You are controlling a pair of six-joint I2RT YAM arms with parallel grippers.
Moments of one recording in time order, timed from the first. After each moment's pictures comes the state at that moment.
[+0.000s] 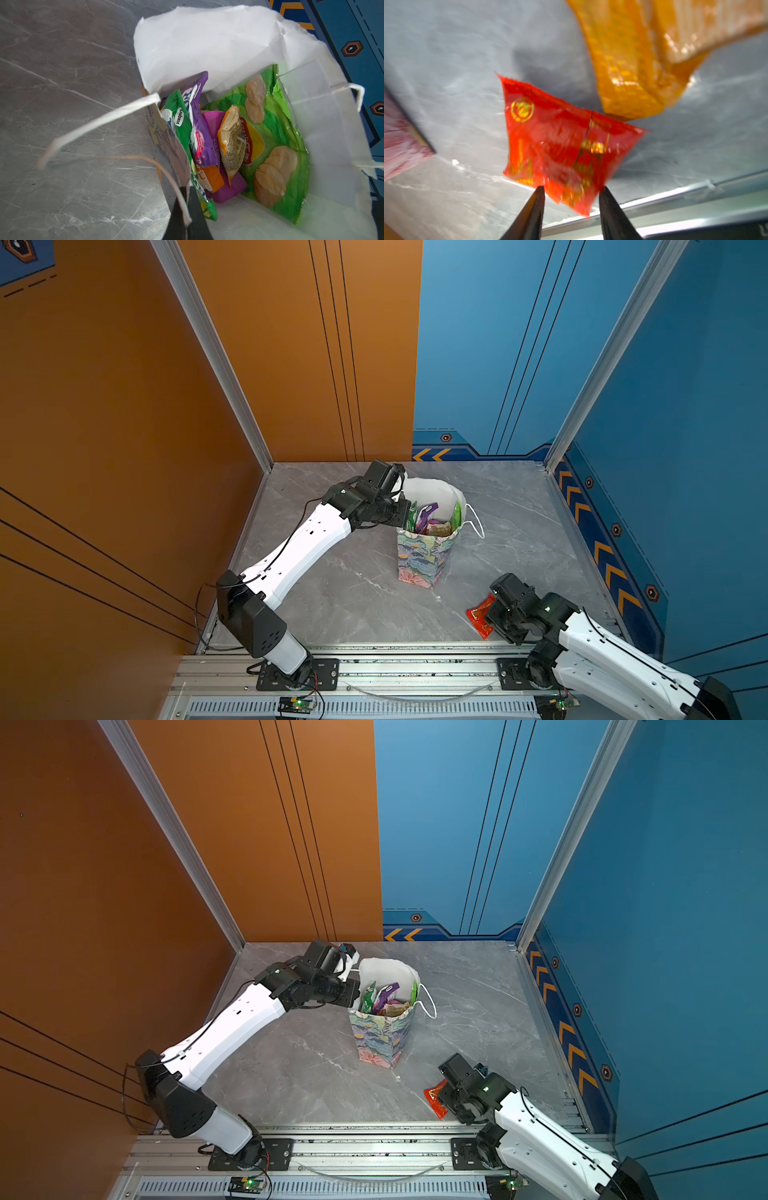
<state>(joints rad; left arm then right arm) -0.64 1.57 1.62 -0.91 0.08 -0.35 0.66 0.79 0.43 -0.88 -0.04 1.38</state>
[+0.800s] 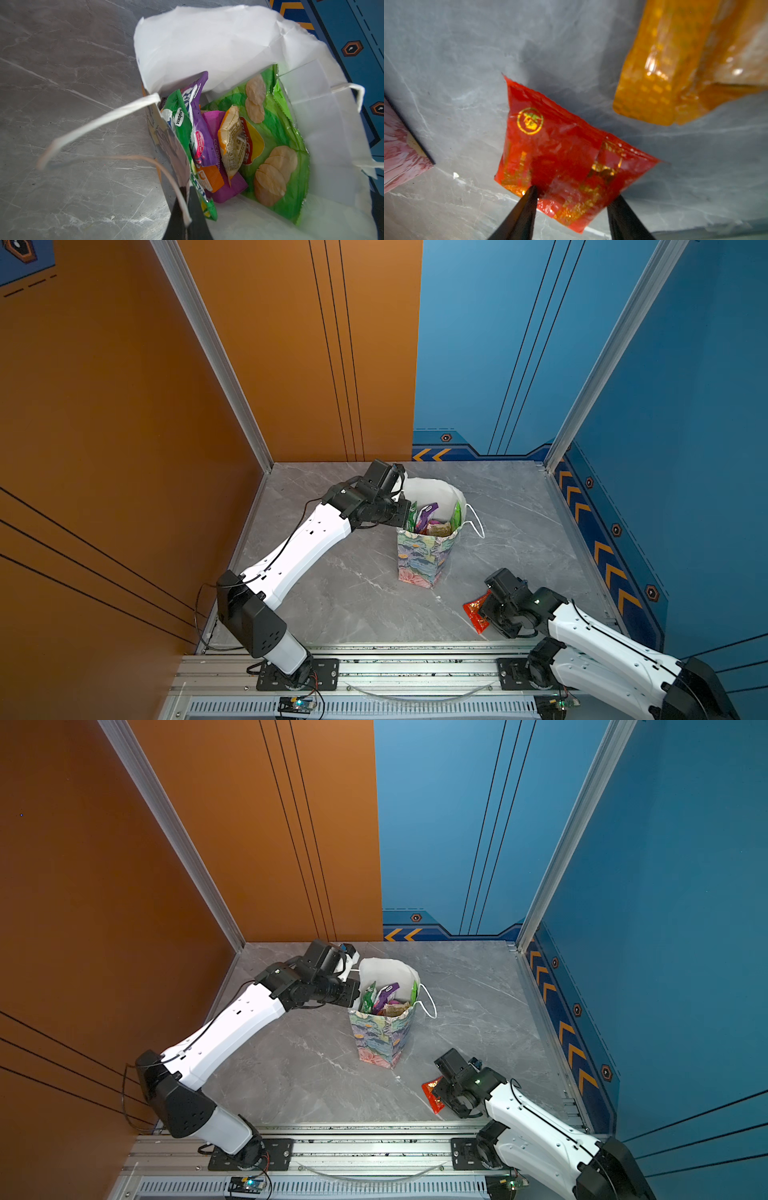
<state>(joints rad) -0.64 1.57 1.62 -0.91 0.08 -0.35 0.63 0.92 0.41 -0.77 -0.03 1.31</state>
